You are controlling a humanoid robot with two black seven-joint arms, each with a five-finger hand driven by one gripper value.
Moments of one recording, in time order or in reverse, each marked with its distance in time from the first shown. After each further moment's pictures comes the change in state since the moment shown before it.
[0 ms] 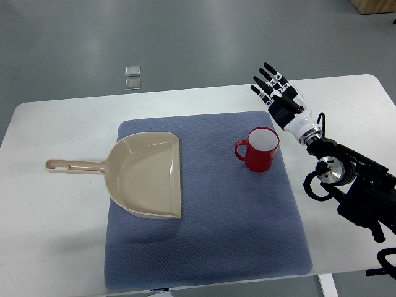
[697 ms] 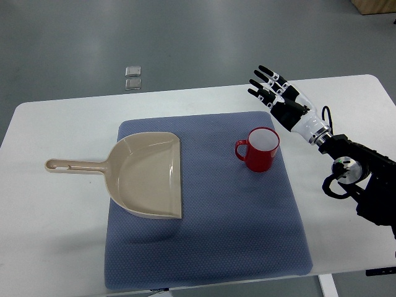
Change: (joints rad) left arm 0.000 0.000 0.004 -0.001 0.001 0.000 0.009; right arm -0.003 -0.114 -0.032 0.051 -0.202 0.156 -0.003
